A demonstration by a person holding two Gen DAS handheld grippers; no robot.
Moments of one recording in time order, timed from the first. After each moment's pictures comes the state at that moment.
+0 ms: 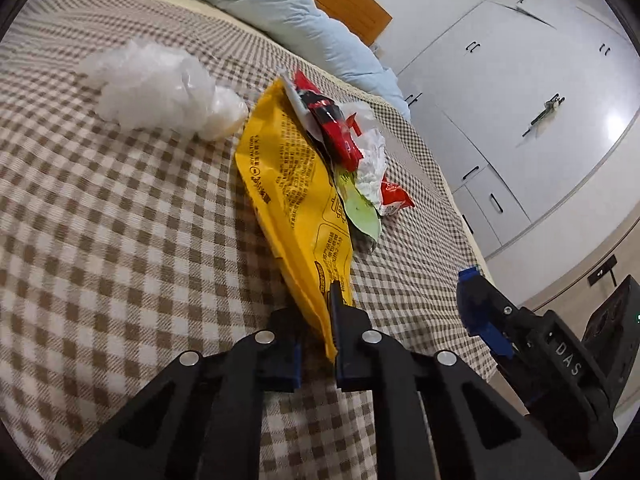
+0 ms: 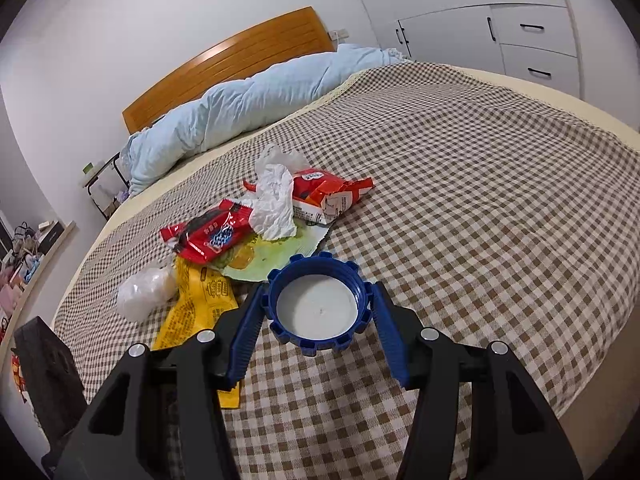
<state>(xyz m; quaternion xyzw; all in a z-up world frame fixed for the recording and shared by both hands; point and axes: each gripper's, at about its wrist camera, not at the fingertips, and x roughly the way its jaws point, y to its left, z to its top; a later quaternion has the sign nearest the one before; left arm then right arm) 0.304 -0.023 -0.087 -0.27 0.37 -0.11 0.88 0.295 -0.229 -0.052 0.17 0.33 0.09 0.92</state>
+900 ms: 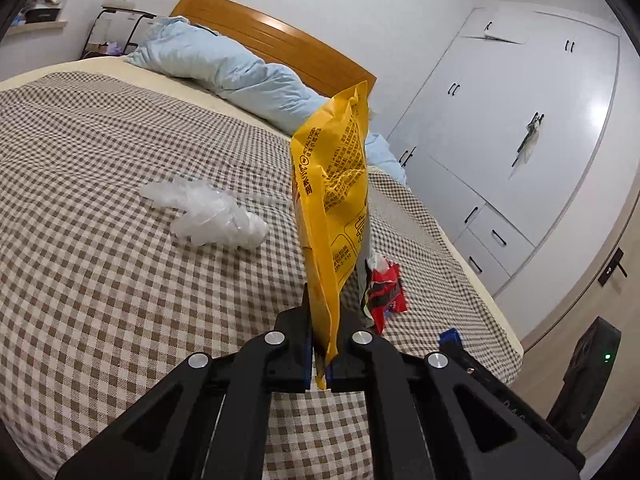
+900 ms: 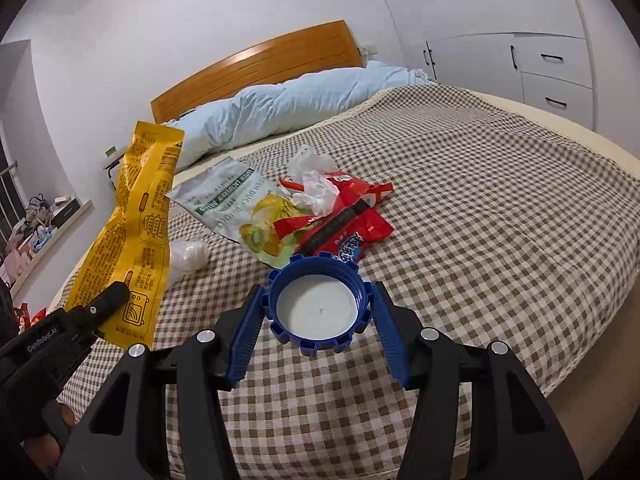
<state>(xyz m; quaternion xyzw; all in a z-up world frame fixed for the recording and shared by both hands) 0.228 0.014 -0.014 -0.22 0.26 -0.07 0.94 0.250 -0.219 -0.044 0.14 0.30 0.12 0.94</state>
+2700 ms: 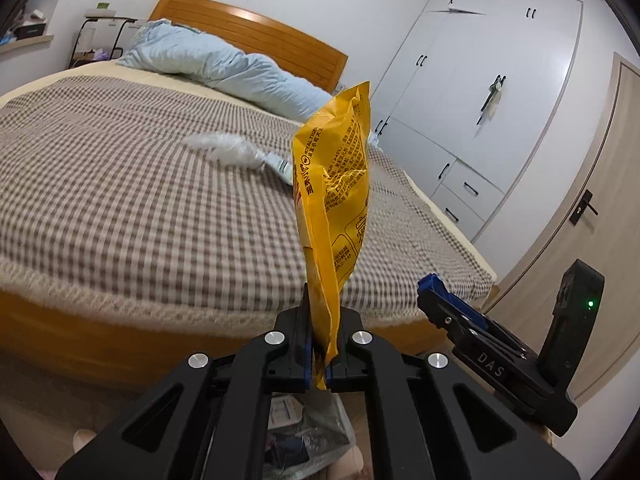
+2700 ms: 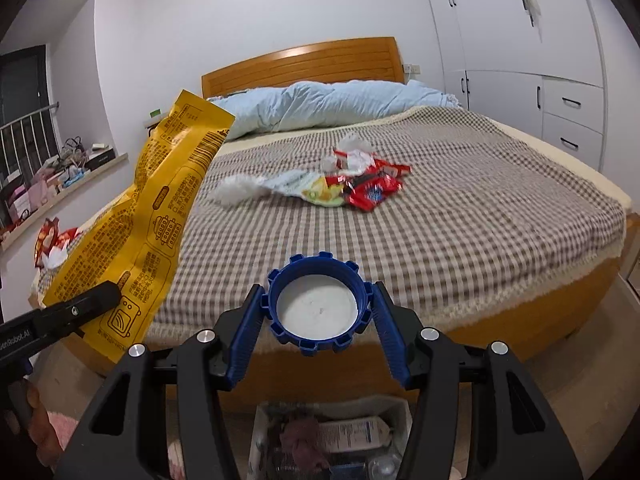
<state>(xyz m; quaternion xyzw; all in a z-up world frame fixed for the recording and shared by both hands) 0.044 -0.004 -0.020 -0.18 0.30 -0.10 0.93 0.094 -0.219 -0.054 0.05 0.28 0.17 0.94</state>
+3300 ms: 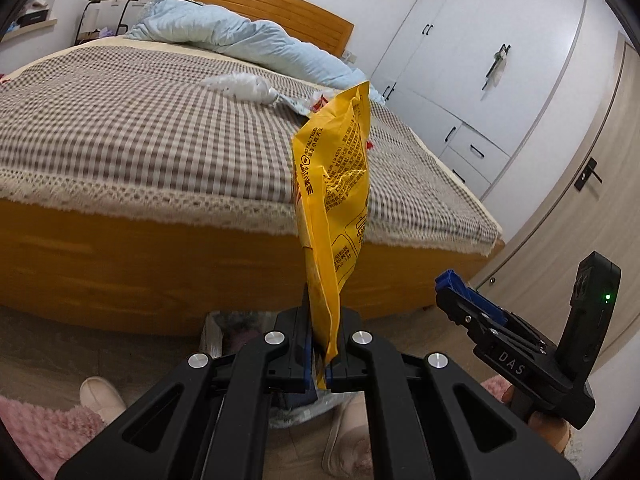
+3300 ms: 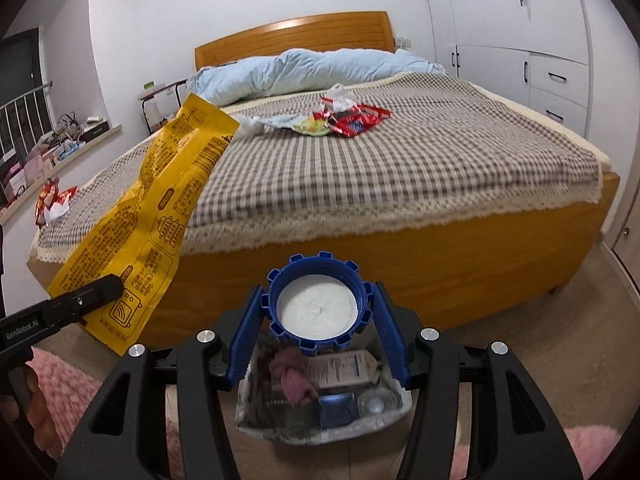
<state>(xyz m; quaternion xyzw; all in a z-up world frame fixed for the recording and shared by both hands) -0.020 -0.019 -0.066 -0.16 0.35 -0.09 0.92 0.019 -0.239 -0.097 0.04 0.33 0.16 0.93</state>
